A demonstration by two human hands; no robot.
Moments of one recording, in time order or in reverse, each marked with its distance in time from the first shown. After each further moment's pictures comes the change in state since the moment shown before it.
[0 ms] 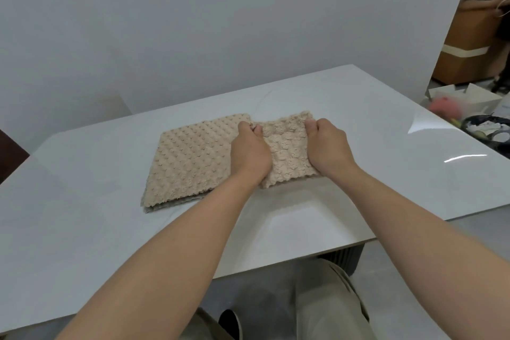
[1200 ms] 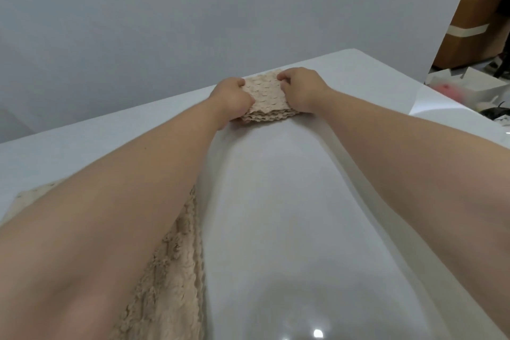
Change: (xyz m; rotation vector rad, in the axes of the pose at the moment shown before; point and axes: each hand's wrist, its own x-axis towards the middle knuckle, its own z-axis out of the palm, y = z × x) left_hand 0.350 -0.028 0.187 -0.017 -0.346 -0.049; right_hand 0.355 0.063 0.085 -0.379 -0.180 -0.211
